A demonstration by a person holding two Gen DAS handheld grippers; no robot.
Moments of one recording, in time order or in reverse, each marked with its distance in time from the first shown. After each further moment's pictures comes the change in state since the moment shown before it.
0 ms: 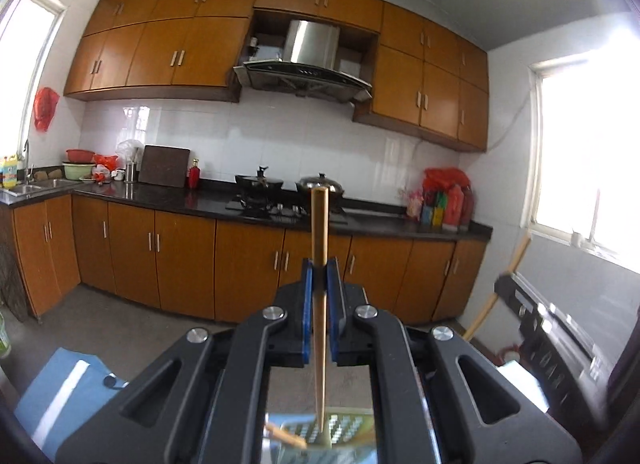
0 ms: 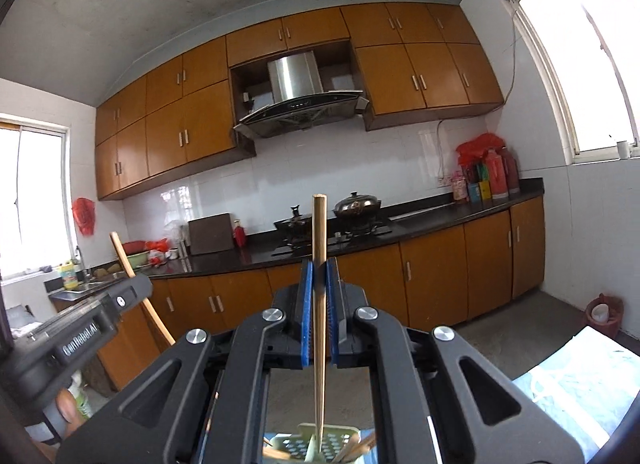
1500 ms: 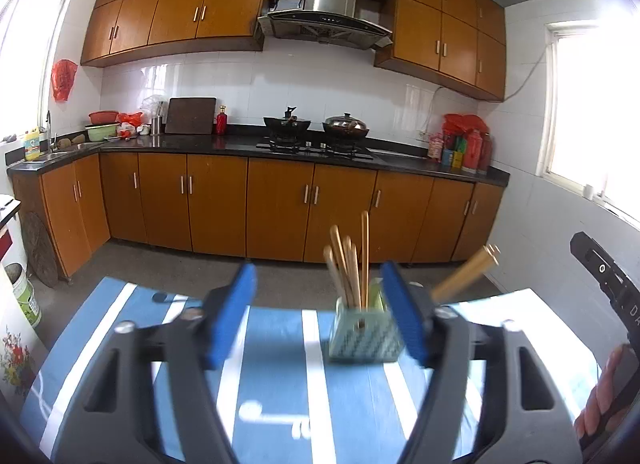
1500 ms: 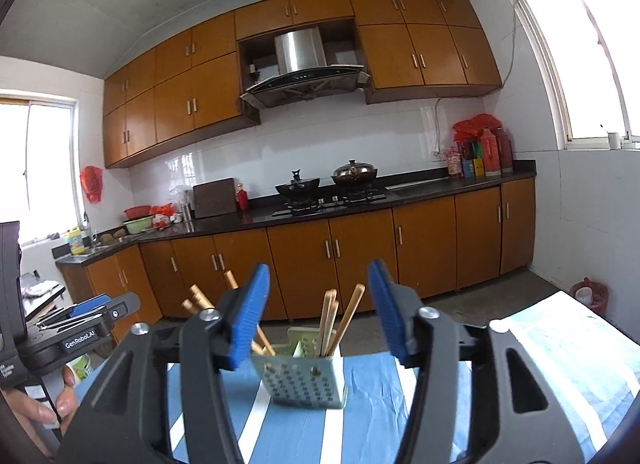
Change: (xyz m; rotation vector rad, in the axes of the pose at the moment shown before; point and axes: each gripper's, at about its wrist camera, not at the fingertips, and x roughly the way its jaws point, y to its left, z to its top) left arm -0.113 0.063 -0.090 0.027 0.212 0.067; right arm -0.127 -0.007 -0.038 -0.056 0.114 0.035
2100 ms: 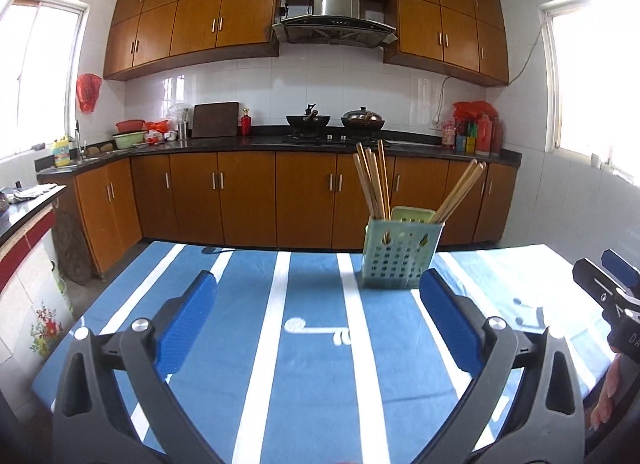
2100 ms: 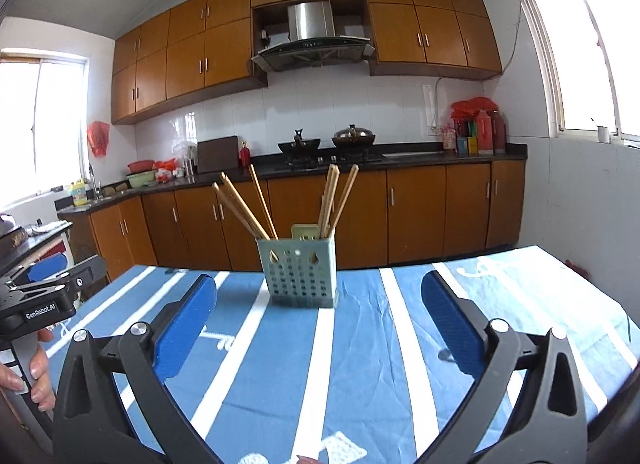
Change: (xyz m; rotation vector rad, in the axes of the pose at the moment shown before) left arm -0.096 0.005 -0.111 0.065 -0.021 0.103; right arm -0.075 0.017 -0.096 -0.068 0.117 -0.040
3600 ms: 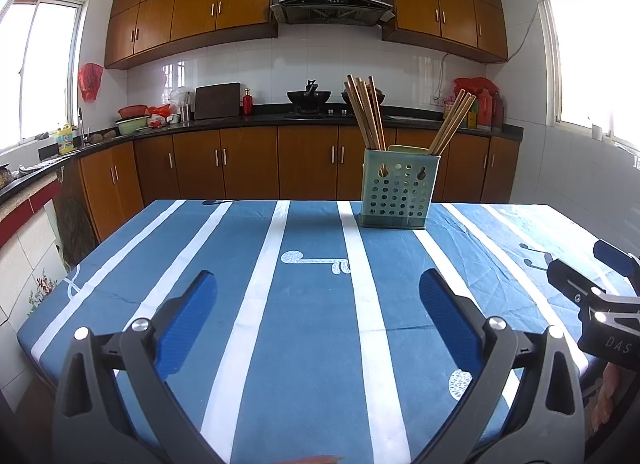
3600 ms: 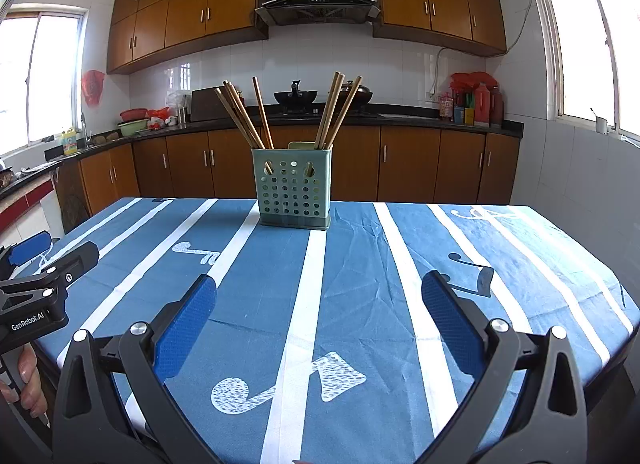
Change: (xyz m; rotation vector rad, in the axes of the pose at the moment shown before) left arm -0.003 -0.018 -0.082 0.016 0.060 0.020; right arm 0.001 0.009 -0.071 -0.052 0.137 -0.039
